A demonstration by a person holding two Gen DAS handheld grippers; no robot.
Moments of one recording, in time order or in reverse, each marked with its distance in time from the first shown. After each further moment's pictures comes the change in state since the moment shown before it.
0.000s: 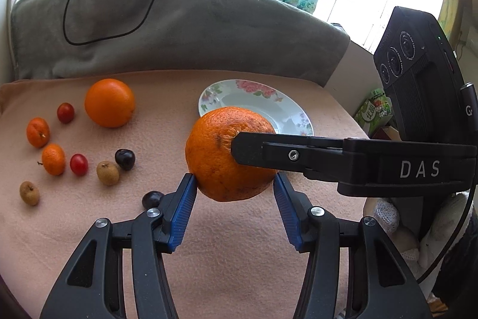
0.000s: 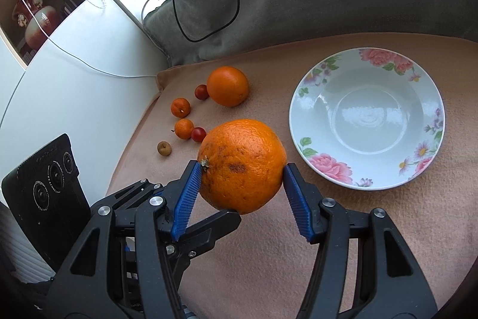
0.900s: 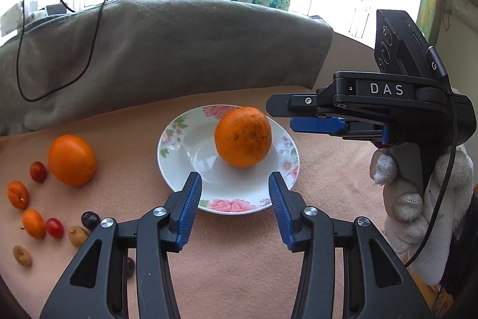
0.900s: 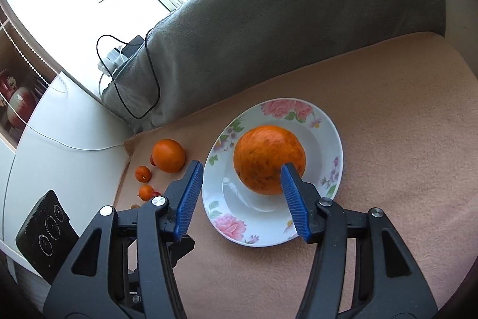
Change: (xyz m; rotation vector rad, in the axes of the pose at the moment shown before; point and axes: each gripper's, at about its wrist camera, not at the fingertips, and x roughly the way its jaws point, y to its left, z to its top) left arm 0.030 -0.036 0.031 0.141 -0.034 0.005; right arm -0.047 -0.096 0.042 0.207 -0.164 -0.078
